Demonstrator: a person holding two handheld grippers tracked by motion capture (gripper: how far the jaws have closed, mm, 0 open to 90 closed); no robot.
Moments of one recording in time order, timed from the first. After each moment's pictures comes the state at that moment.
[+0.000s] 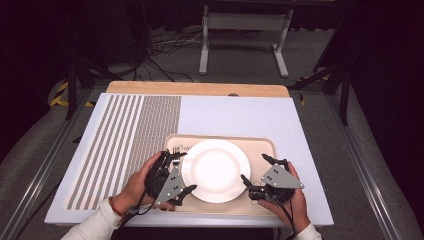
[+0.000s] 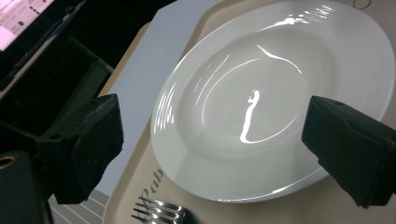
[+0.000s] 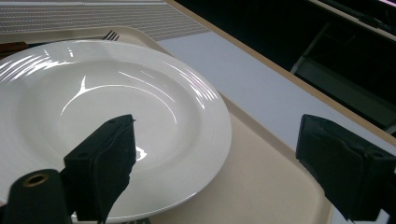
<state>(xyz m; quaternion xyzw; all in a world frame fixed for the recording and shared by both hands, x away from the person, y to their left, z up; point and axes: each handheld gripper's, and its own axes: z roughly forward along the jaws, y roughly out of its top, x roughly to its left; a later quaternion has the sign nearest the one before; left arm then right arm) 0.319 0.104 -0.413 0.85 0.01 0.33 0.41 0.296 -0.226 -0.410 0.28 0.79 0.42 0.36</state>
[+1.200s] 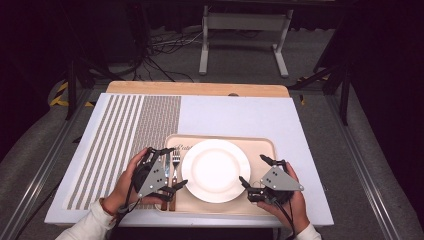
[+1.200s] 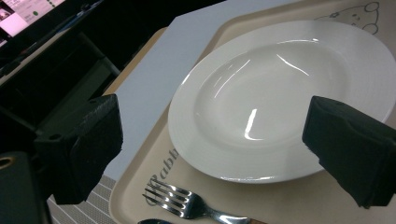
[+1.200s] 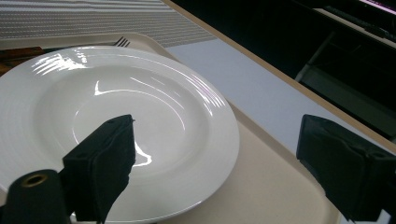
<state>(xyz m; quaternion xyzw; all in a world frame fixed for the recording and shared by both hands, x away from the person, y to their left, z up) 0.324 0.135 -0.408 0.83 0.06 0.31 0.46 0.293 -0.223 -0.409 0.26 0.79 0.43 0.36</state>
